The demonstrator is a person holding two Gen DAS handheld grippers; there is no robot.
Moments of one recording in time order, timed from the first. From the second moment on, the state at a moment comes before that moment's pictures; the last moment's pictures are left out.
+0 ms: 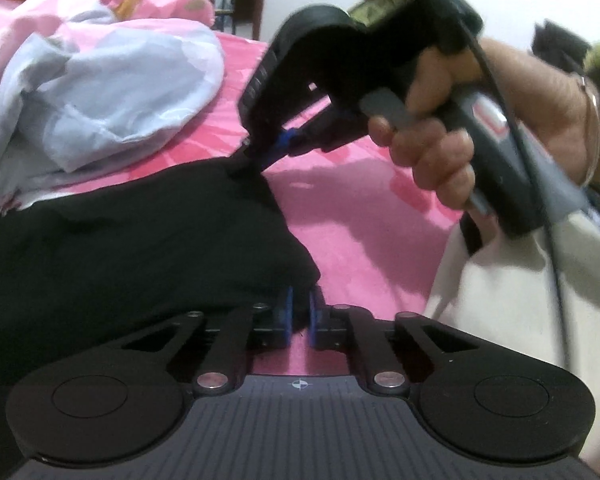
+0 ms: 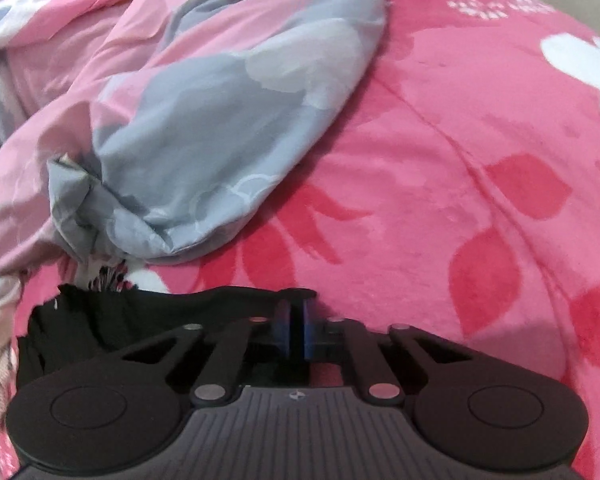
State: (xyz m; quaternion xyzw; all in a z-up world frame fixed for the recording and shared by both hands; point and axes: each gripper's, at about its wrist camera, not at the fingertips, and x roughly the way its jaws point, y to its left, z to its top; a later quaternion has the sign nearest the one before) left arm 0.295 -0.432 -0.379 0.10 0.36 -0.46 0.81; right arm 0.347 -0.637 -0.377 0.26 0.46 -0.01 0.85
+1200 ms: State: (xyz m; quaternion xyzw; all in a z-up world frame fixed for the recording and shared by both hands) left arm 0.328 -0.205 -0.336 -0.16 0.44 -0.17 0.87; right arm 0.346 -0.497 -0.281 0.25 0.46 0.08 0.85
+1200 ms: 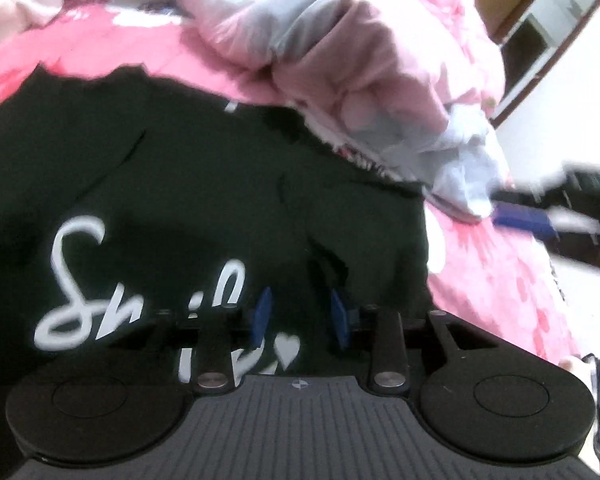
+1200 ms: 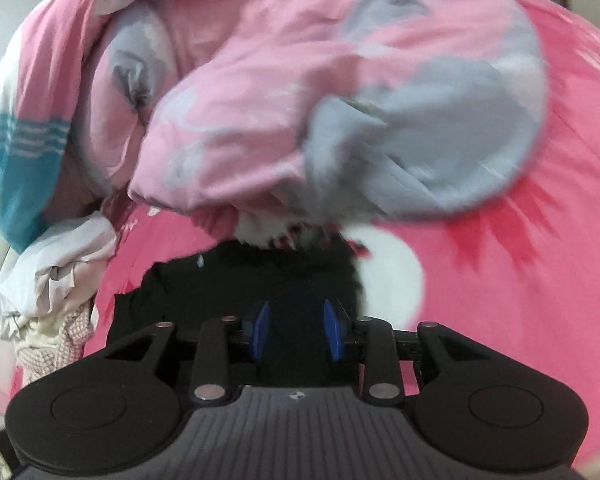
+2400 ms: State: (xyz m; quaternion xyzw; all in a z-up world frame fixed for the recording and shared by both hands) left arm 0.326 -0.276 -0.334 0.07 0.34 -0.26 0.90; right arm 0.247 -0.457 -0.311 0.06 0.43 -0.02 0.90
